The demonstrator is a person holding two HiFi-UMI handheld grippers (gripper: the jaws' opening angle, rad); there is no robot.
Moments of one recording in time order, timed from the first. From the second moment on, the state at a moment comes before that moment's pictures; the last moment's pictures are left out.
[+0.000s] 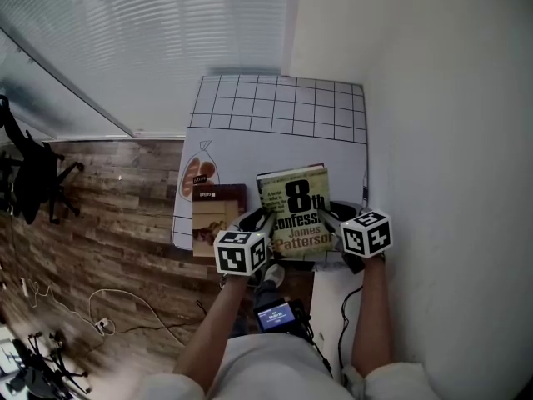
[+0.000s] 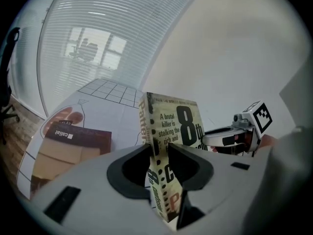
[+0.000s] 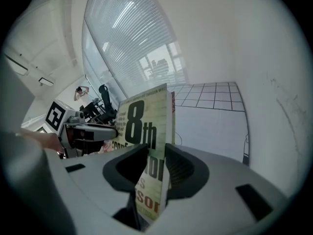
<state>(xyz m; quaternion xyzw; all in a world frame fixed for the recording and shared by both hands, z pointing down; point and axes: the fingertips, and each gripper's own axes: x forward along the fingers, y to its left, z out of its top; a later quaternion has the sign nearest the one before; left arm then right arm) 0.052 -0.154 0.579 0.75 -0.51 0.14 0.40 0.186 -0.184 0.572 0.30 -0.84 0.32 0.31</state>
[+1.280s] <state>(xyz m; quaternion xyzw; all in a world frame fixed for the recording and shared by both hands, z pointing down) -0.026 -0.084 0.544 0.76 -0.48 0.16 0.42 0.112 -0.105 0.531 0.29 -0.85 0.31 0.32</state>
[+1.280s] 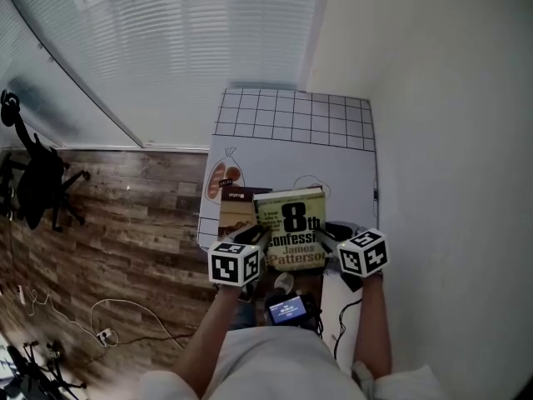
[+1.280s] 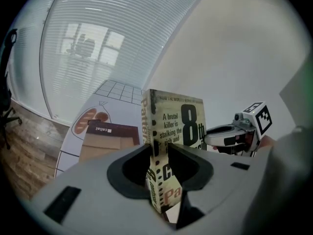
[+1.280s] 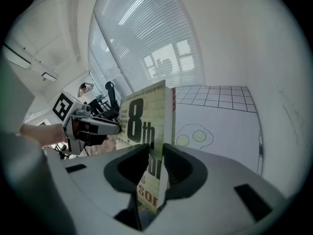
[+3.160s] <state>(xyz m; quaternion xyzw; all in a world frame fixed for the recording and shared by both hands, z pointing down) -0.154 -0.094 0.564 0.75 -0.46 0.20 0.44 -0.011 -0.081 0.572 0.28 -0.82 0.38 0.32</state>
